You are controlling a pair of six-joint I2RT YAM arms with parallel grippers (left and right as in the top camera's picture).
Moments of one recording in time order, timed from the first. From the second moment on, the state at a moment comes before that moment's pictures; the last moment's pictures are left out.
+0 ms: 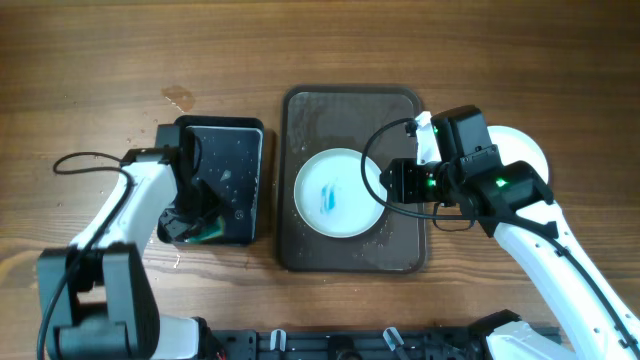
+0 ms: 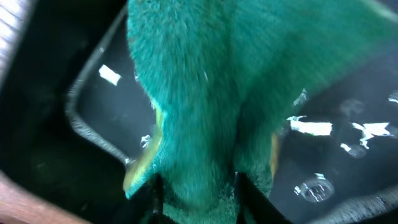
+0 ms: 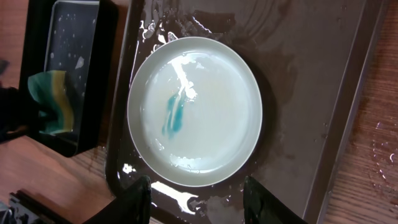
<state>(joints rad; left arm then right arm) 0.03 1.62 0.90 -0.96 -0.01 -0.66 0.37 1.26 1.01 -0.80 -0.29 0.33</state>
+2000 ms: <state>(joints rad) -0.06 1.63 0.86 -0.62 -0.02 -0.50 0.37 1.26 1.01 -0.83 -0.29 0.34</state>
